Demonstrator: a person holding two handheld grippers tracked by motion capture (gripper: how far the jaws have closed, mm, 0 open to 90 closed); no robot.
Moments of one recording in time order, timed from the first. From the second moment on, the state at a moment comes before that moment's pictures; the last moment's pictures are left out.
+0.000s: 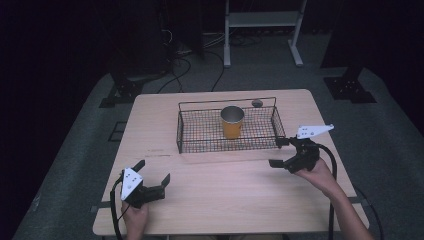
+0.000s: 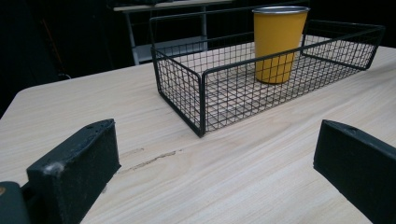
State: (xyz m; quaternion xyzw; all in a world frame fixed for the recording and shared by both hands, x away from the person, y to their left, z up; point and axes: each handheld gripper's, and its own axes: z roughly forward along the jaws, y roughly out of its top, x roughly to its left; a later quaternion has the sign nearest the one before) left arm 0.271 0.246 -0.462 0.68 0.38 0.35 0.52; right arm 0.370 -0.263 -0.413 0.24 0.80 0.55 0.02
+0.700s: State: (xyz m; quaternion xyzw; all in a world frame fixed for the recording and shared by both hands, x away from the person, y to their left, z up) left arm 0.271 0.246 -0.462 0.68 0.38 0.35 0.52; right arm 0.342 -0.269 -0.440 0.26 0.79 0.56 0.02
